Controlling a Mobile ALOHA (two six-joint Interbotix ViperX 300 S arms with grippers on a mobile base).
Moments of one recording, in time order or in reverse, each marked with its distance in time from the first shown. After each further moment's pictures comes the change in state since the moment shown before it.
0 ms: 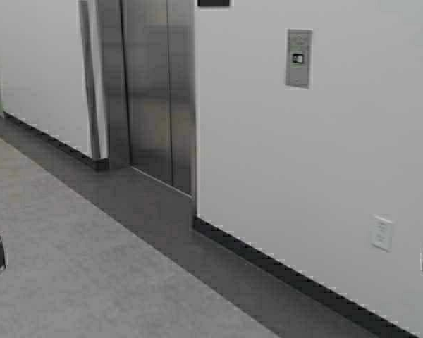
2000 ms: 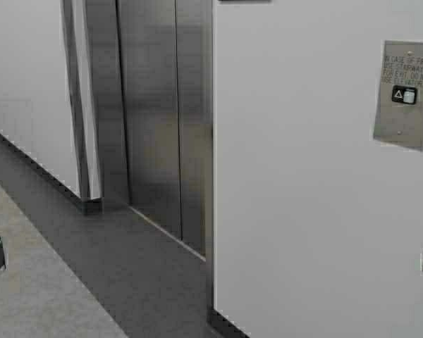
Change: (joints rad) left arm -0.061 -0.238 0.026 -0.008 0.092 -0.018; right arm 0.054 0.143 -0.204 -0.115 0.526 -0.173
